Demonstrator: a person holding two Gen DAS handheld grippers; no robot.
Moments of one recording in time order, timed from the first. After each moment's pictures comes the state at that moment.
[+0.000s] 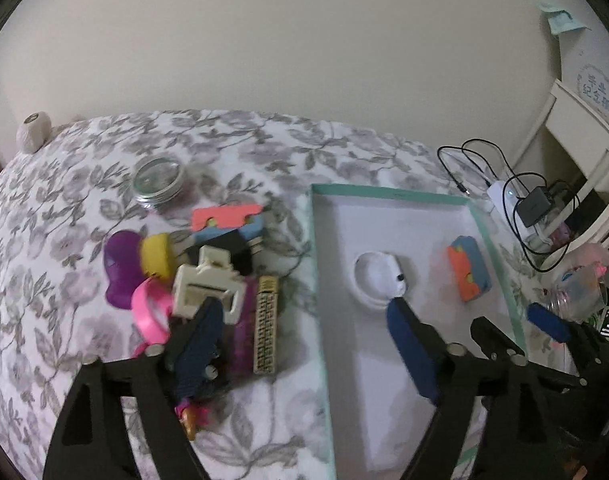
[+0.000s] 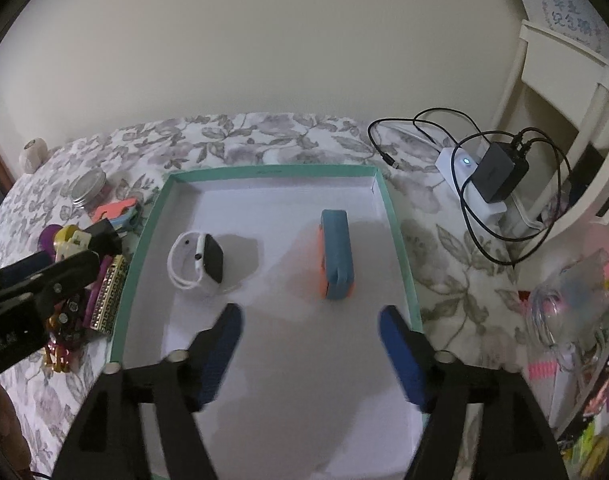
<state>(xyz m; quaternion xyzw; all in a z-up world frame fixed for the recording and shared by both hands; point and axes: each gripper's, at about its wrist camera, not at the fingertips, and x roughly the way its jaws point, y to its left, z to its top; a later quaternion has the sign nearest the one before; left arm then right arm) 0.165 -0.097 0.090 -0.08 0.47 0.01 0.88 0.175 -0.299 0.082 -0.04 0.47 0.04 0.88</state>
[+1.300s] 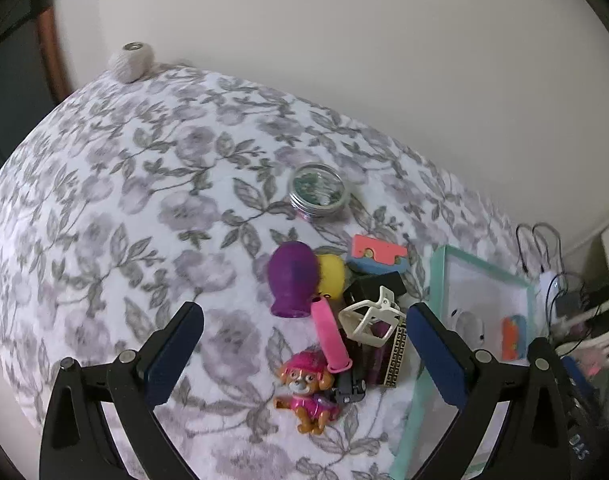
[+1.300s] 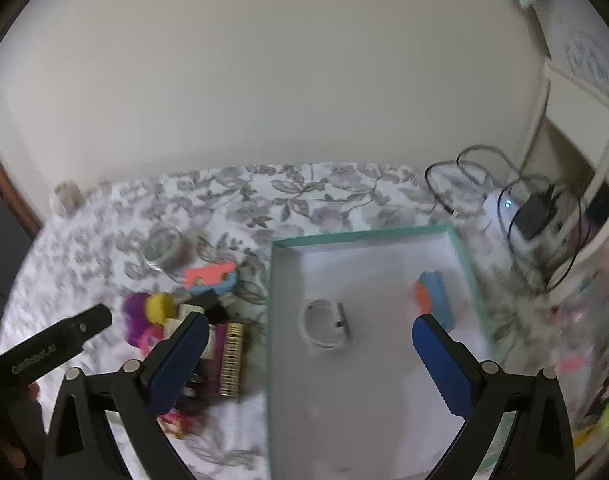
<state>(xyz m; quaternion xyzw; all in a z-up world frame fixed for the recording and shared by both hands) 0.150 0.041 0.127 -0.19 0.48 0.13 0.84 0.179 -0.204 0.146 0.03 0.45 0.06 0.89</state>
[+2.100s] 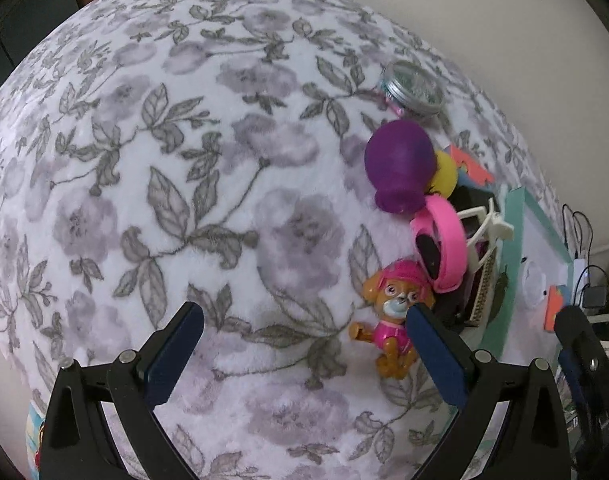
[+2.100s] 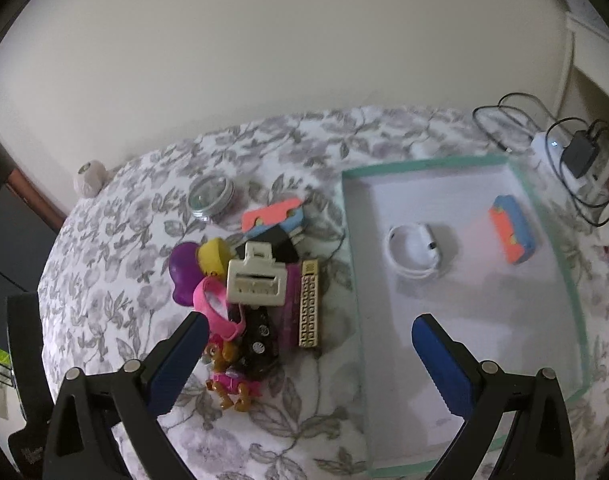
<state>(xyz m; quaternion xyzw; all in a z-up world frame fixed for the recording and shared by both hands) 0.106 0.066 0.037 -0.26 0.58 0.16 0.76 0.154 -0.146 0.100 0.06 0.50 0.10 0.86</state>
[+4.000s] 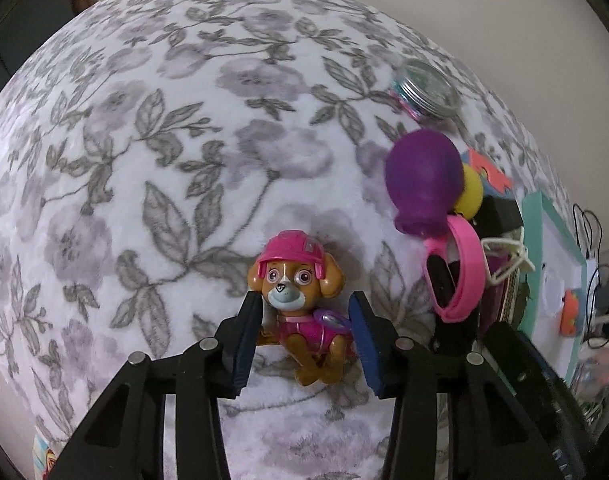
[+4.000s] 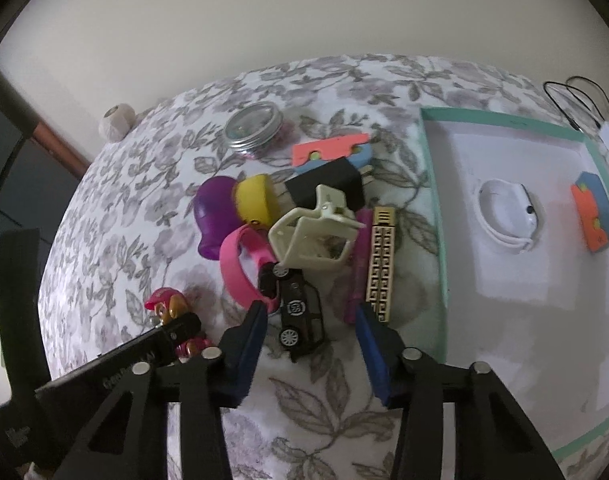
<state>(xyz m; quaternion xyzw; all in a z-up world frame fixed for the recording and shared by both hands) 0.122 0.079 0.024 -0.25 0.57 0.17 0.76 0.159 -0.106 0.054 0.04 0.54 0.18 0.82</state>
